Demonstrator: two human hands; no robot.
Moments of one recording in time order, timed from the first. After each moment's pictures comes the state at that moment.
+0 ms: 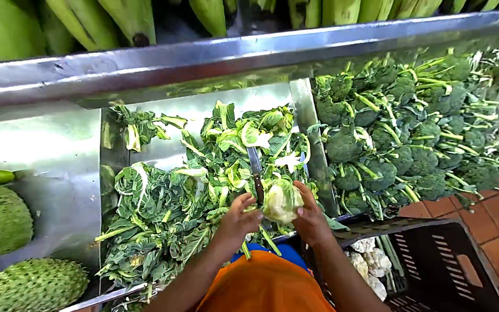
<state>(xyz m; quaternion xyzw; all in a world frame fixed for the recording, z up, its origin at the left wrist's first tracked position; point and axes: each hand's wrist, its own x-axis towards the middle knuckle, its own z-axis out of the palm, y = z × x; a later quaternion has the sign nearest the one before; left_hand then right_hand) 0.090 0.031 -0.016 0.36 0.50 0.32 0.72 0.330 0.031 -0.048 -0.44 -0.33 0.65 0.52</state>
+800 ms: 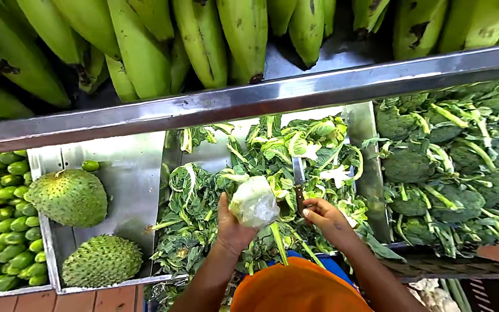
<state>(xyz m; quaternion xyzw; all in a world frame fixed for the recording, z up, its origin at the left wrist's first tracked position) 0.003 0.055 -0.048 -0.01 0.26 0.55 0.80 0.275 0.081 -0.041 -0.61 -0.50 0.57 0.22</state>
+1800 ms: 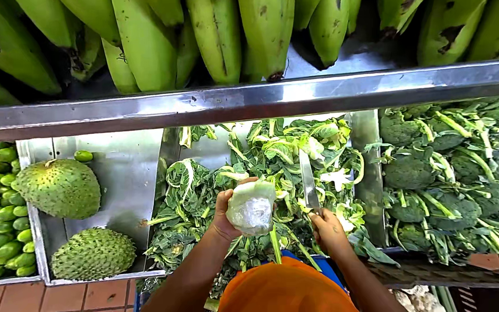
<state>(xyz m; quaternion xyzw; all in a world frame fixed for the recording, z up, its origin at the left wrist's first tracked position) -0.020 0.081 -0.053 0.11 0.11 0.50 0.85 0.280 0.067 -0.088 -0.72 -0.35 0.56 0.21</state>
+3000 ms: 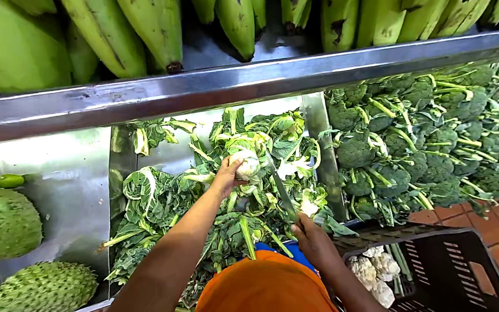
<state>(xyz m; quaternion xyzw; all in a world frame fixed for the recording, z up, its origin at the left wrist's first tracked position) 0.058 0.192 -0.119 0.22 0.55 0.38 0.71 0.318 0.012 -0.033 -0.71 -0.57 0.42 0.03</state>
